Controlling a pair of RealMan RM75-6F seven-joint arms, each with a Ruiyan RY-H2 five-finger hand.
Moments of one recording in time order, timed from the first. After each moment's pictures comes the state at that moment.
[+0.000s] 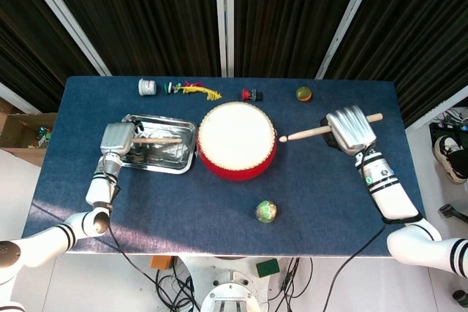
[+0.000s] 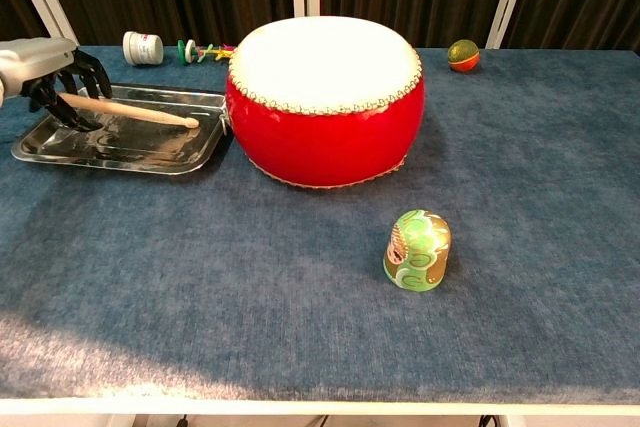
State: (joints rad) left arm -0.72 -1.62 -0.23 -1.06 0.88 0.86 0.26; right arm 0.77 -1.10 0.18 -1.70 -1.09 1.04 -0.32
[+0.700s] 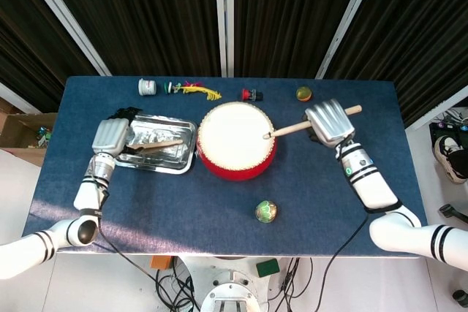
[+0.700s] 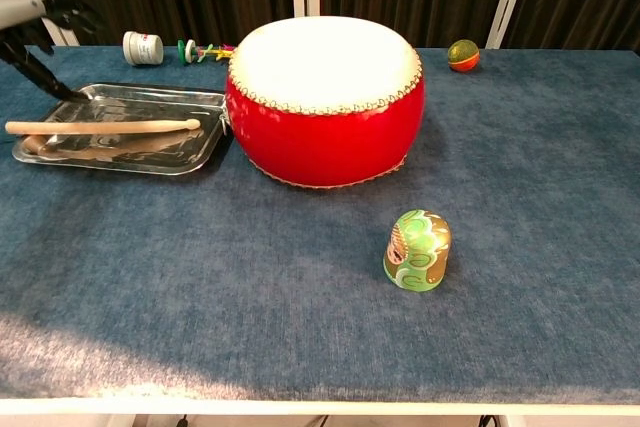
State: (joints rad) left arm -0.66 -1.44 -0.26 -1.37 0.95 0.98 0.22; right arm 0.88 -1.16 0.23 -1.68 -0.99 0.95 -0.45
